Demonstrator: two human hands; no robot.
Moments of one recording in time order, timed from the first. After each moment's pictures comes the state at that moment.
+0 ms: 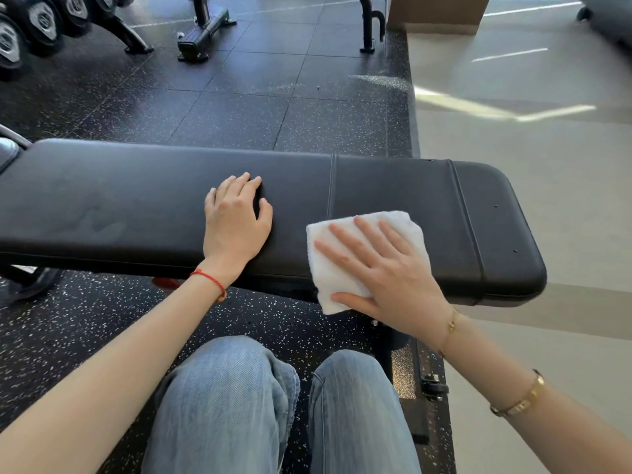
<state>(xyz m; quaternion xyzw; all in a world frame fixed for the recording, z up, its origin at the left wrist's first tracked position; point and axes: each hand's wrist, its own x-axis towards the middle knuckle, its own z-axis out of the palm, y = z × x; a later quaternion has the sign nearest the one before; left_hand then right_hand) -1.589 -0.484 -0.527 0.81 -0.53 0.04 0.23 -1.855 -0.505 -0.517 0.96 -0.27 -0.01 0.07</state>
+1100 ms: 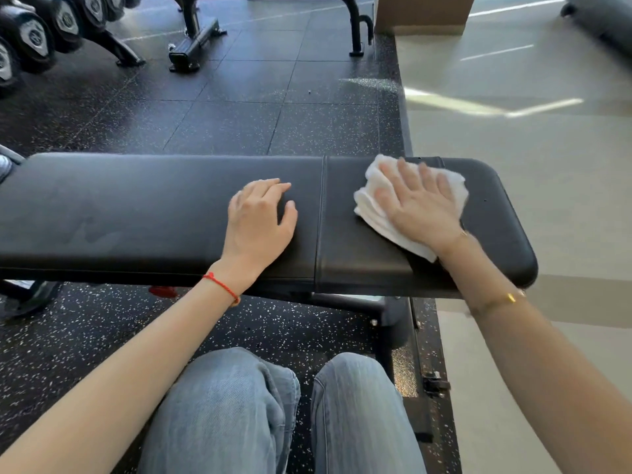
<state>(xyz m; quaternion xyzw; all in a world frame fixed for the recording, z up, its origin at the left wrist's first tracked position) -1.624 -0.491 -0.509 0.76 -0.60 0.01 0.26 -1.856 -0.607 -0.512 0.82 -0.56 0.03 -0.10</state>
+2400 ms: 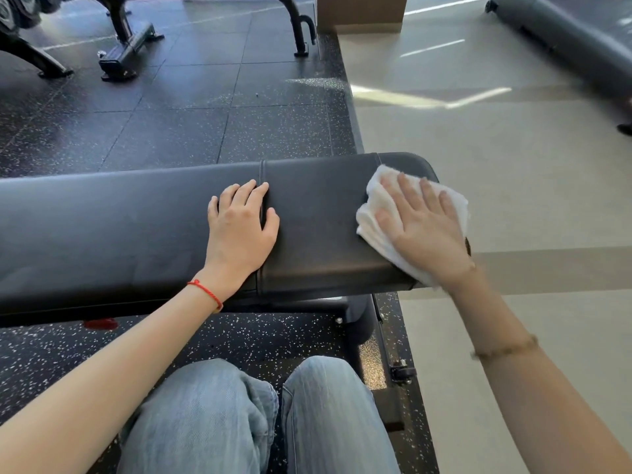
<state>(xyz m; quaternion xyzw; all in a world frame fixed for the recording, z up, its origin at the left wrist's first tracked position) -1.675 -0.522 -0.522 0.75 -0.63 0.00 0.20 -1.944 -0.572 -0.514 0.79 -0.61 0.06 -0.08</state>
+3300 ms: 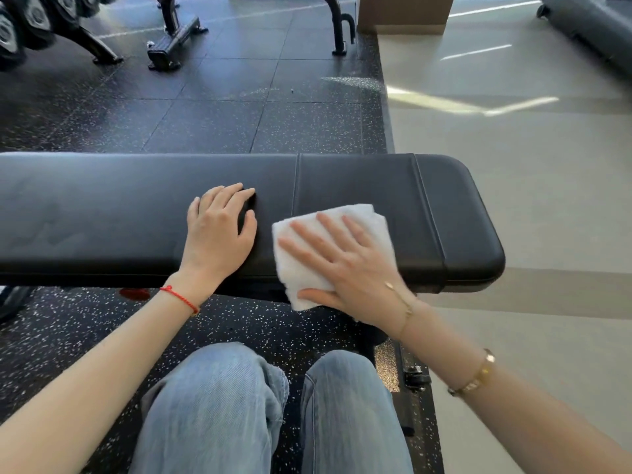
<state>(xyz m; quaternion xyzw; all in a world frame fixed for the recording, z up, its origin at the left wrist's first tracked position) -1.614 -0.476 -0.526 0.76 -0.60 0.04 0.23 -1.854 -0.505 -0.518 0.96 -0.28 -0.03 0.08</state>
